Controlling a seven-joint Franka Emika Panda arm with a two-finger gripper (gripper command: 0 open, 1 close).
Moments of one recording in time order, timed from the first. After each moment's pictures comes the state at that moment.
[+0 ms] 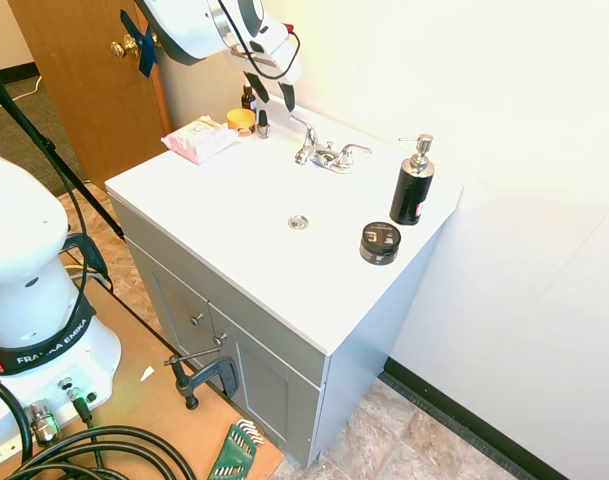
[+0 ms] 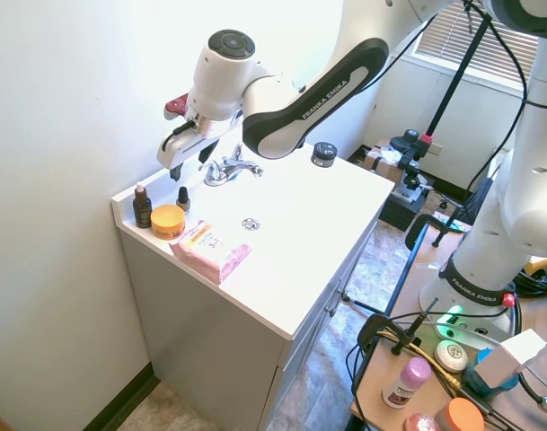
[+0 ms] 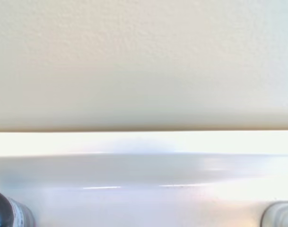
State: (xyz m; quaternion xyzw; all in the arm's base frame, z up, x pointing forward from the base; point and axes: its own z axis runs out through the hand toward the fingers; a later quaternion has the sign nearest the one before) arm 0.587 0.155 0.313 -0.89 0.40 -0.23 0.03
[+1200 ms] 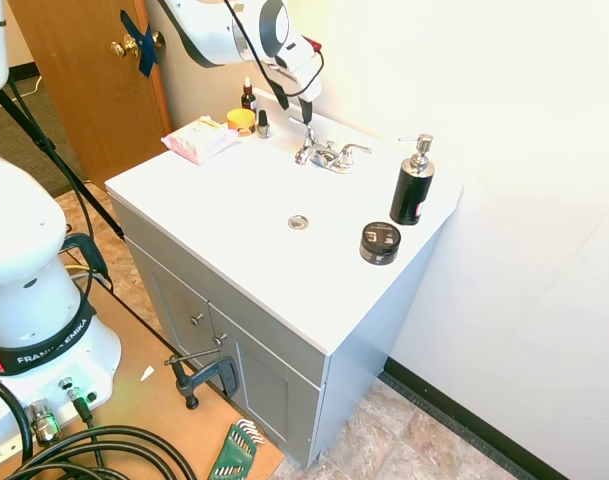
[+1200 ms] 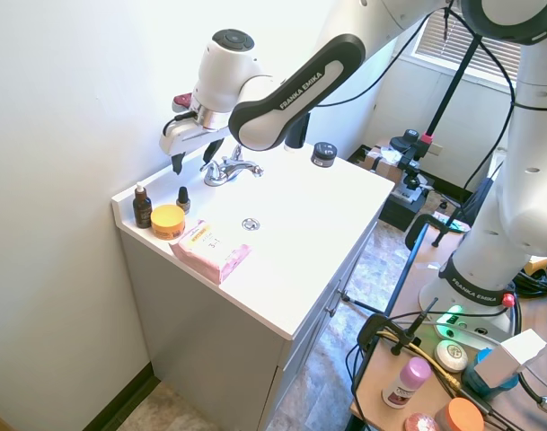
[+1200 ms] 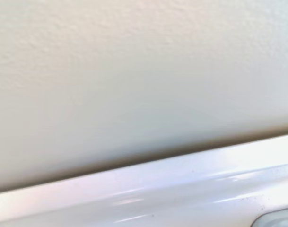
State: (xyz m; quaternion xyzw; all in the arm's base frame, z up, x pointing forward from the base) arm 0.608 0.101 0.305 -0.85 0.48 -0.18 0.07
